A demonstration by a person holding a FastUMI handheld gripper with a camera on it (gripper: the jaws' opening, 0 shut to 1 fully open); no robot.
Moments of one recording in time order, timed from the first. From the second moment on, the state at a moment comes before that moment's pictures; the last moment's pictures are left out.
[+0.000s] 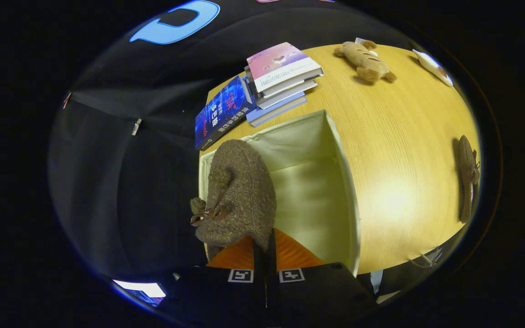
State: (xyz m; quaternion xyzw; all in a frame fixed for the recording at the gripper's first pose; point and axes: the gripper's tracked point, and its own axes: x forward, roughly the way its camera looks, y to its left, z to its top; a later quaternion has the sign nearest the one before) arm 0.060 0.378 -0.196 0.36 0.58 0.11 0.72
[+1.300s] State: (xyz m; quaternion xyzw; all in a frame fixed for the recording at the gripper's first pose) arm 0.035 0.336 -0.160 0.35 0.54 0.21 0.73
